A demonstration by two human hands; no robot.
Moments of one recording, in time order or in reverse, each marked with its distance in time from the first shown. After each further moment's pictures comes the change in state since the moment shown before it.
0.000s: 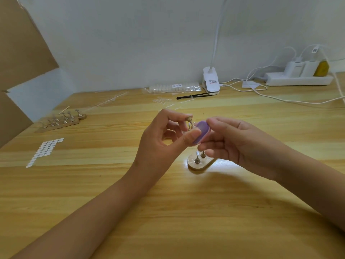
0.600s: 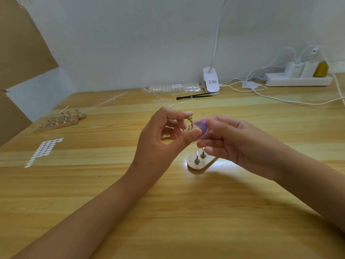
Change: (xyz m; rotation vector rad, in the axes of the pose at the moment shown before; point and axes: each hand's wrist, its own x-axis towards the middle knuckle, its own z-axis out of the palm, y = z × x) left_hand 0.000 0.001 -0.001 -0.008 0.013 0.050; right_hand 0.003 0.001 -0.003 0.038 -0.026 0.032
